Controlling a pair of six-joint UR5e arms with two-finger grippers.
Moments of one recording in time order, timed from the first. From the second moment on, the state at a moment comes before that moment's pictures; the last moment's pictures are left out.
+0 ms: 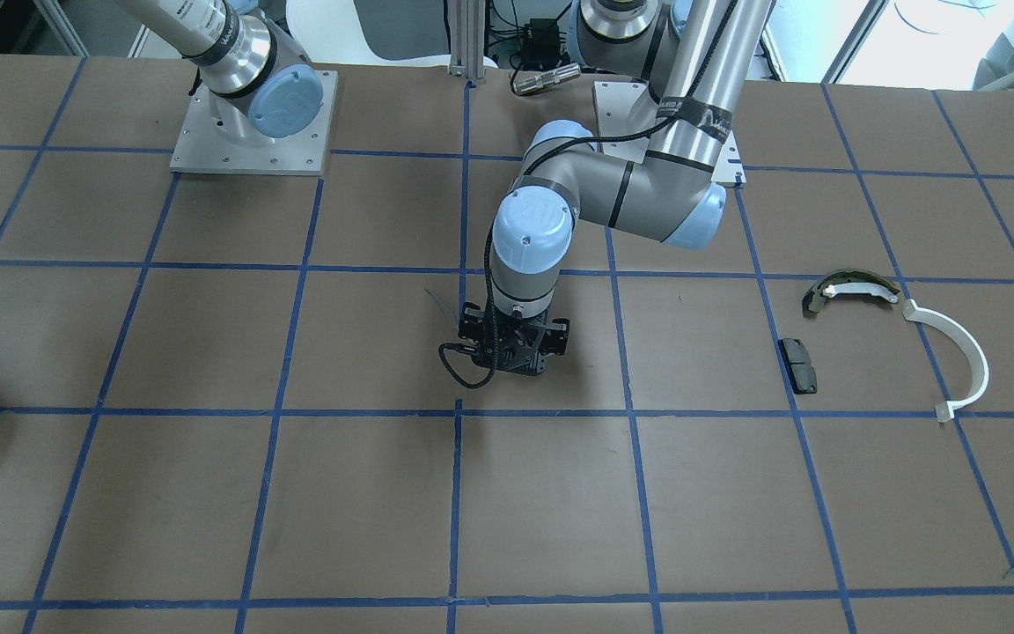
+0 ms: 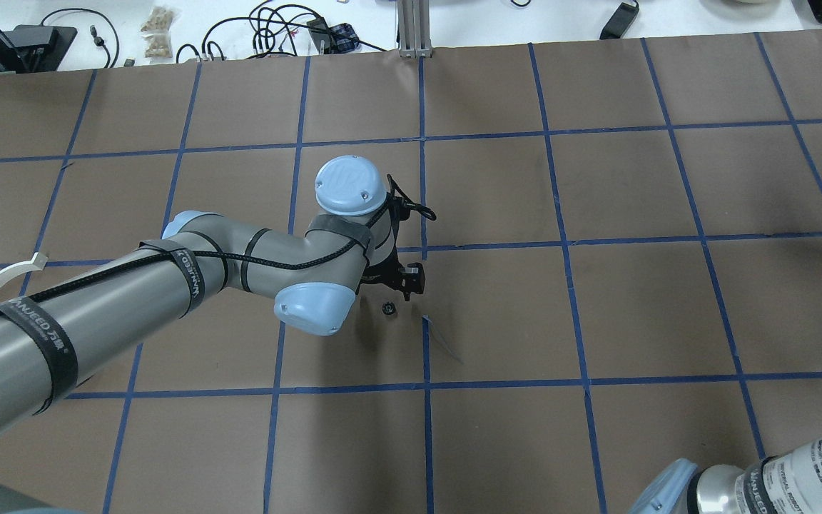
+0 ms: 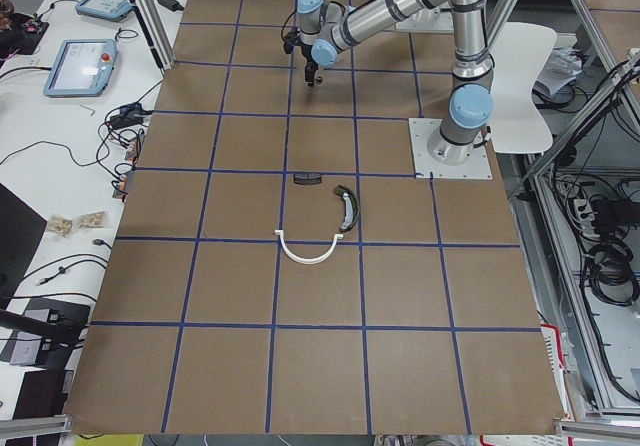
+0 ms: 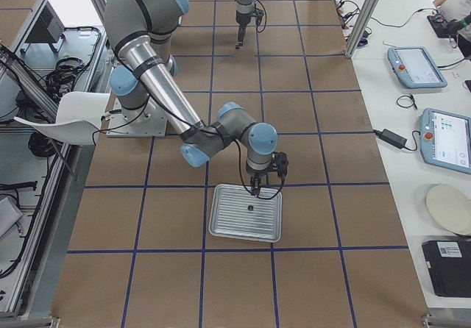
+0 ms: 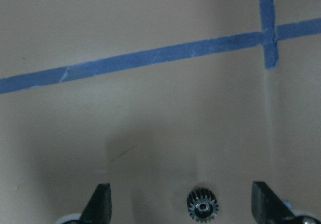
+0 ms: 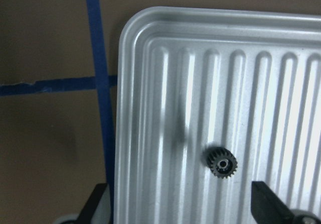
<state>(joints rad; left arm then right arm) -1.90 -1.98 -1.94 -0.82 1.55 -0.15 0.66 -1.08 1.71 -2.23 -1.57 -0.86</state>
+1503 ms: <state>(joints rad) -1.90 -1.96 -1.93 -0.87 1.55 -0.13 0.64 -1.01 1.69 -2.30 -1.58 -0.92</state>
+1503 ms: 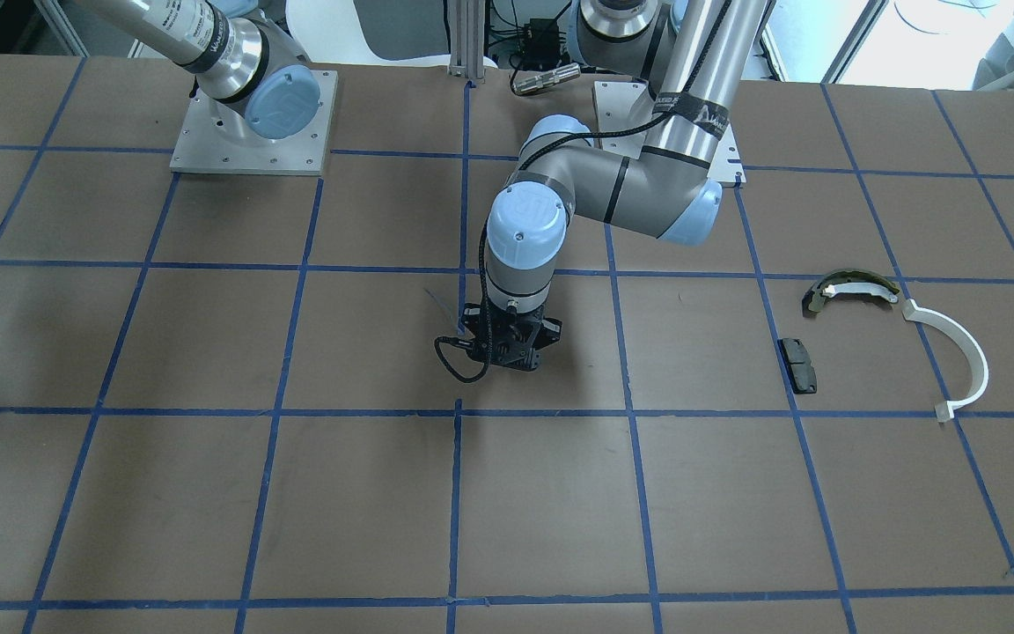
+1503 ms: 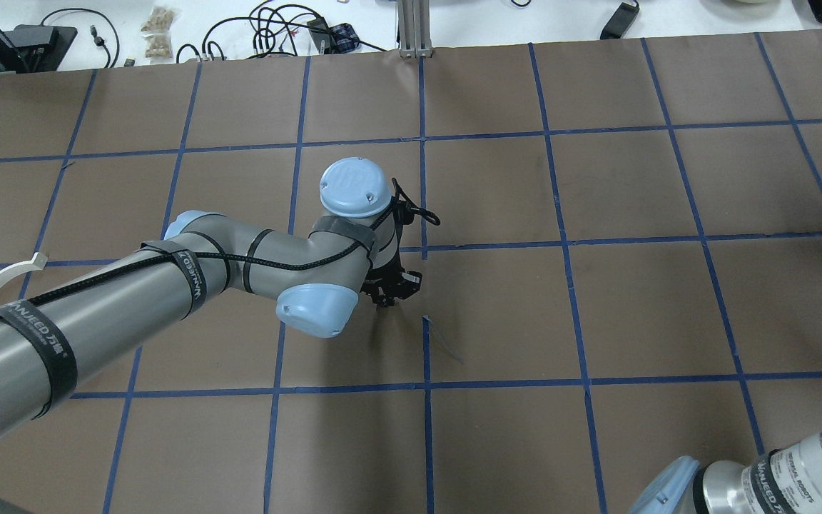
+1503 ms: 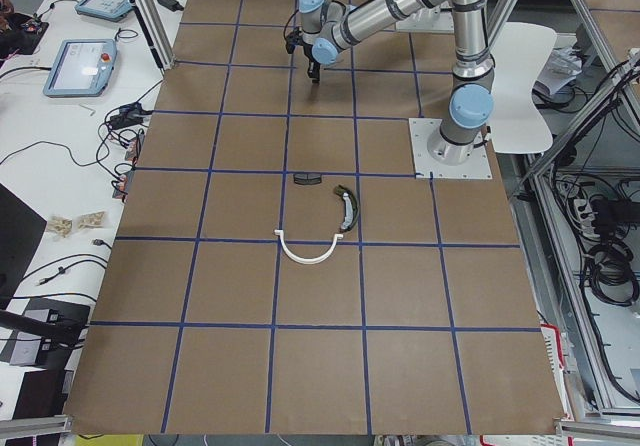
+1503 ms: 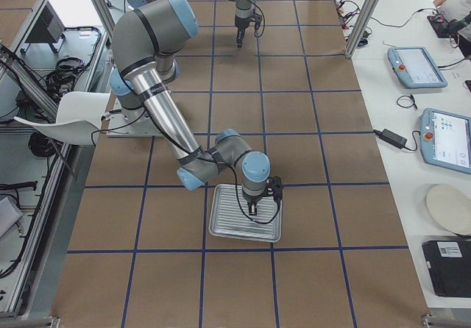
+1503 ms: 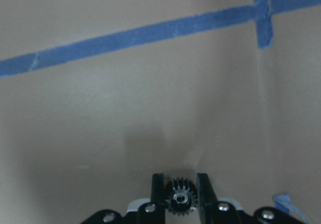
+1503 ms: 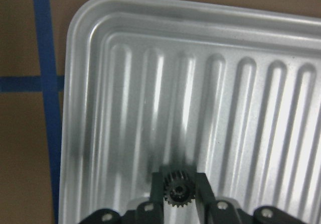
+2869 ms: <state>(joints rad) -1.09 -1.92 -1.72 -1.23 1.68 0.57 1.07 -1.26 1.72 -2.09 -1.59 -0.61</state>
